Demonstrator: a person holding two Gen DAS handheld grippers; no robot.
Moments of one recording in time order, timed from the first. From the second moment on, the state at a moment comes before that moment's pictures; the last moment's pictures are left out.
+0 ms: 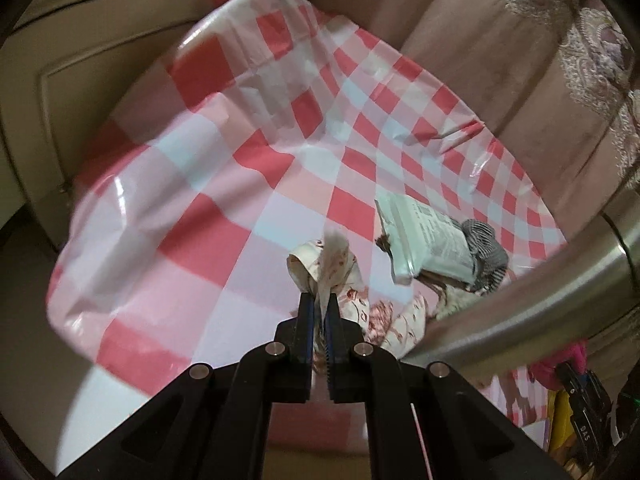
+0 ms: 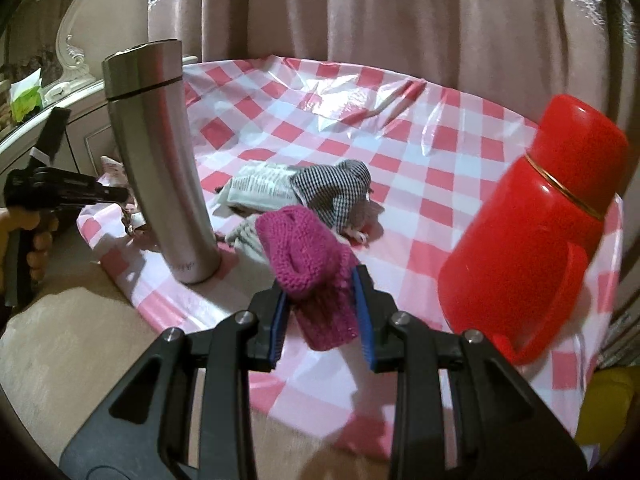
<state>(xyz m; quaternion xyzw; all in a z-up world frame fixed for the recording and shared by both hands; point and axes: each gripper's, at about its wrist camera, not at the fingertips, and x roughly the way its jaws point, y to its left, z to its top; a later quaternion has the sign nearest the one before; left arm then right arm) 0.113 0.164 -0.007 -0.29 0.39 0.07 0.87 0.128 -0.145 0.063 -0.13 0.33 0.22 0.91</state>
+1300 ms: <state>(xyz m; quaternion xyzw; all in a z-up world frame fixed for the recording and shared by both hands) 0.033 -0.039 0.105 -0.18 0.35 -0.16 0.91 0.032 -0.300 0.082 -0.01 0.37 0.09 0.93</state>
